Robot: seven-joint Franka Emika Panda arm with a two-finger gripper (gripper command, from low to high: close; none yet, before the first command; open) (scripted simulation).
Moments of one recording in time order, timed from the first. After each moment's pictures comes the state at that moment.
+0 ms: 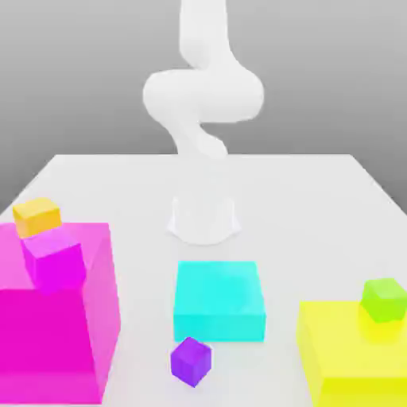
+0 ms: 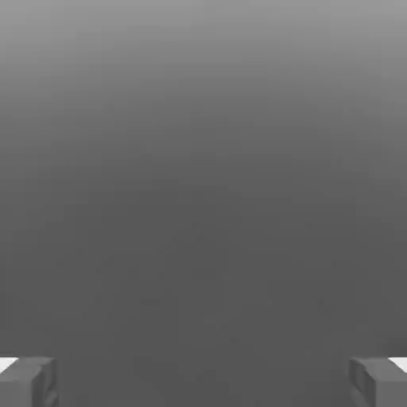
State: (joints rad) arm -0.03 -0.71 0.02 -2.33 -0.01 2.35 0.86
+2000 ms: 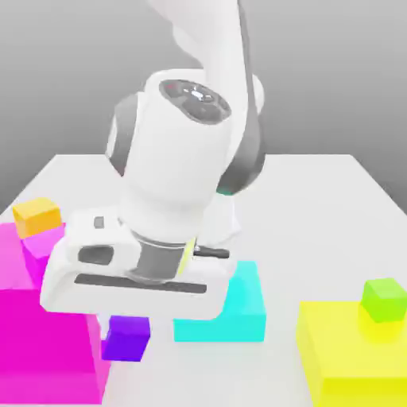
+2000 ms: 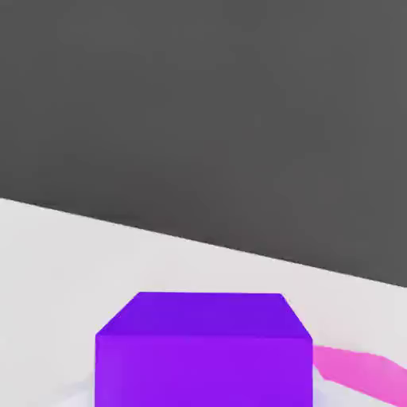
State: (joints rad) arm -0.20 0.14 0.04 -2.20 -0.60 2.33 0.70
